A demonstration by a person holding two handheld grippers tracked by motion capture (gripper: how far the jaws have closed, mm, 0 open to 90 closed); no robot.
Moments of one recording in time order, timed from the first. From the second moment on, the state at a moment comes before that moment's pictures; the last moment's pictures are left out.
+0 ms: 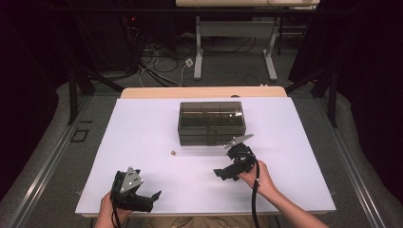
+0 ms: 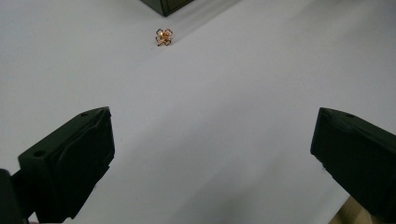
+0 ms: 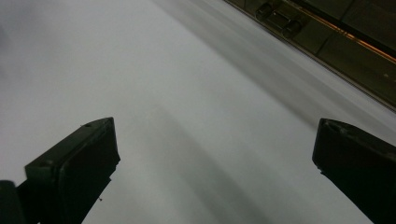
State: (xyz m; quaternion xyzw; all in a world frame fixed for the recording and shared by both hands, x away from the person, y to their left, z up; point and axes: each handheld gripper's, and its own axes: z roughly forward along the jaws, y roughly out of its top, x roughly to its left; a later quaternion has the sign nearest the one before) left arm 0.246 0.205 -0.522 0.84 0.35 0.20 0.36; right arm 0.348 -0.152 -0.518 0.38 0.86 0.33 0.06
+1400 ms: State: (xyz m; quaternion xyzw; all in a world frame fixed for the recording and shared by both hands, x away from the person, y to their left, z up) left arm 0.246 0.206 -0.522 0.85 0.34 0.19 0.36; right arm 0.395 -0.120 -0.528 0.48 0.82 0.32 0.03
